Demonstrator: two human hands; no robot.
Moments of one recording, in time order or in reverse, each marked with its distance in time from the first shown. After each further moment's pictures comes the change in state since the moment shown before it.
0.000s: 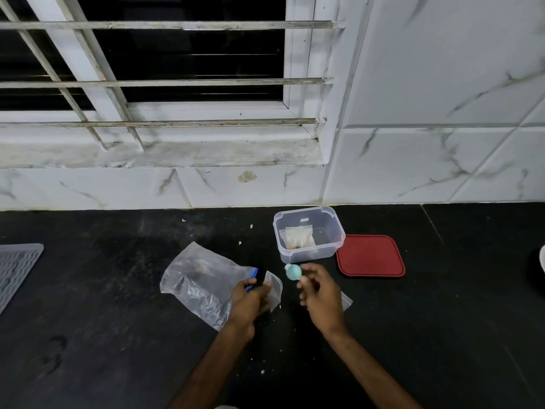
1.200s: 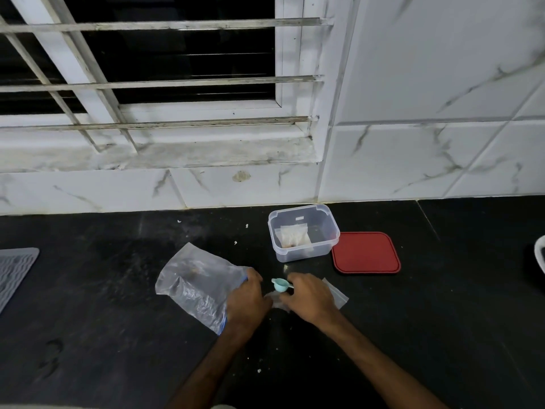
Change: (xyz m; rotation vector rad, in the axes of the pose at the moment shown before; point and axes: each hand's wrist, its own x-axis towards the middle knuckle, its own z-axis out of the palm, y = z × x) left_hand 0.012 -0.006 0.006 1.318 0.101 0.528; right_hand 0.020 -0.004 0.002 -0.872 -0.285 -0.144
